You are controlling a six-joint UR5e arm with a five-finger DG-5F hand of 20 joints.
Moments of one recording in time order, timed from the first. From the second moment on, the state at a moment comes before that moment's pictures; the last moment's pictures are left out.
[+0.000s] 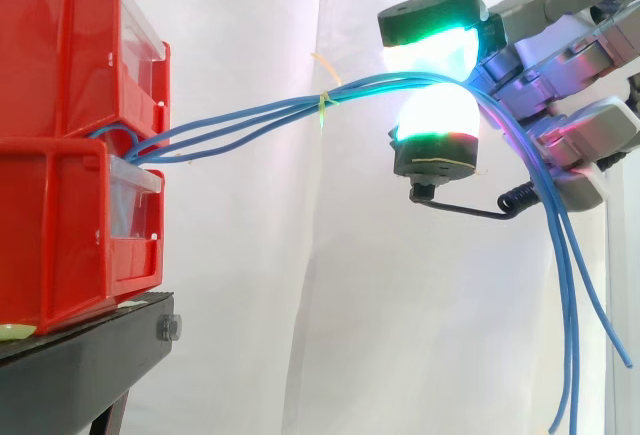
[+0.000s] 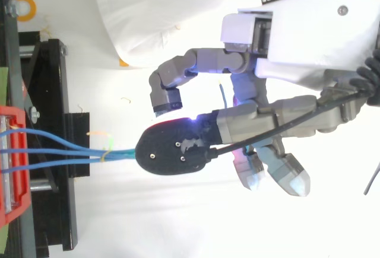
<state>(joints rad) 0.15 -2.21 -0.89 -3.57 -1.30 -0.12</state>
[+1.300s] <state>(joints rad) 0.15 -2.21 -0.94 -3.52 -1.29 -0.09</state>
